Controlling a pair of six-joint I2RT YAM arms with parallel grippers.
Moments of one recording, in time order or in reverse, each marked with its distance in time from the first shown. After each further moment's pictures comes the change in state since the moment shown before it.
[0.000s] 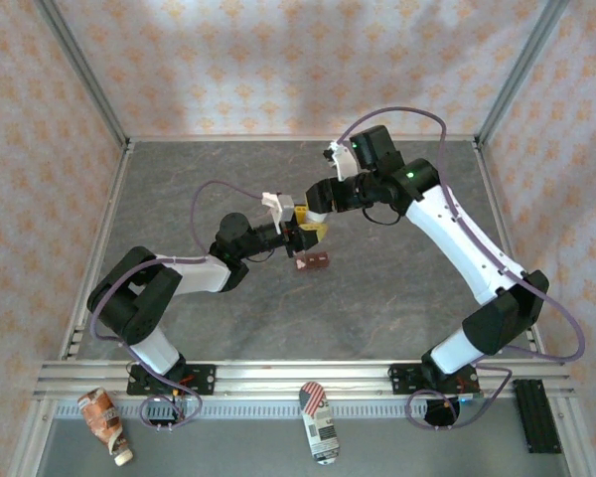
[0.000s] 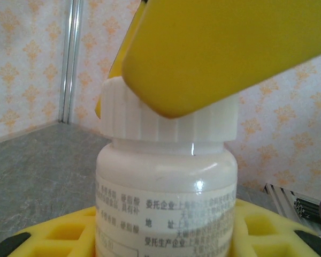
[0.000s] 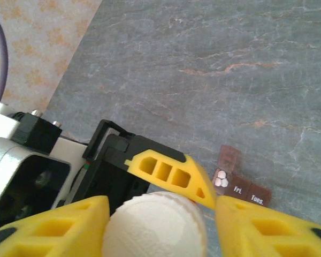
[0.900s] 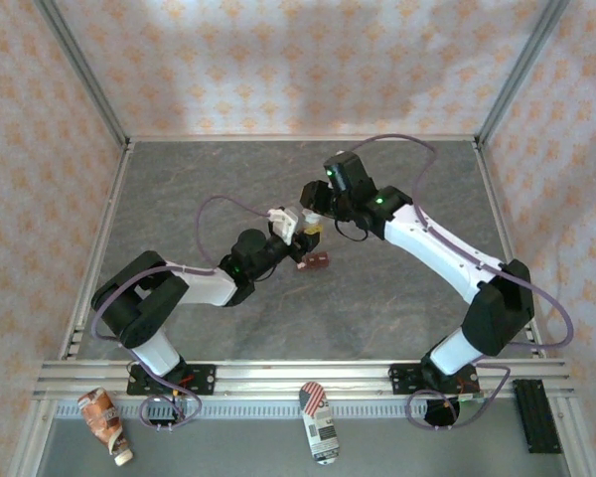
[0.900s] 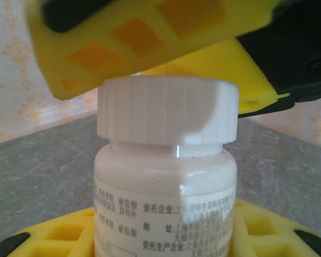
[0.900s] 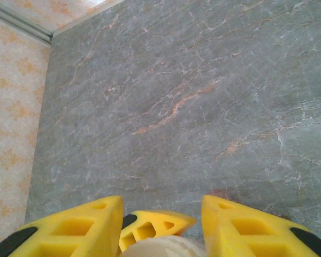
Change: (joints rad) left arm -0.138 0.001 -0.069 -0.115 -0.575 0.252; right arm 0.116 0.011 -0.254 0.387 0.421 0.533
